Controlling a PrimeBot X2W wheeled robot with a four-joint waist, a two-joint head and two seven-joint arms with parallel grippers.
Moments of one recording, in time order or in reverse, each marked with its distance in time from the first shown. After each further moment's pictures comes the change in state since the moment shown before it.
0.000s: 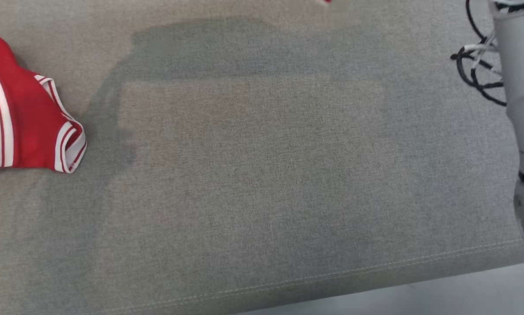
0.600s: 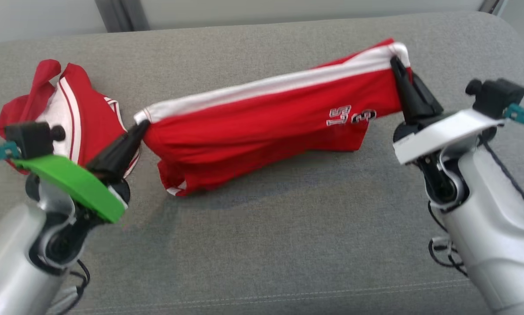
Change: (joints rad) left arm 0.710 0.017 -0.191 -0.211 -0.063 -0.061 -0.049; right arm 0.697 -0.028 0.054 -0.081 -0.119 -0.009 -0.118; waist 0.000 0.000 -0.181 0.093
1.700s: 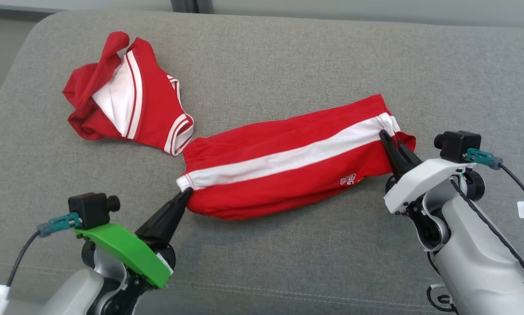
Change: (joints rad) left arm 0.192 -0.110 -0.058 0.010 0.038 0.000 -0.054; right arm 0.064 0.049 -0.018 0.254 -0.123 -0.001 0.086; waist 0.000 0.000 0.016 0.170
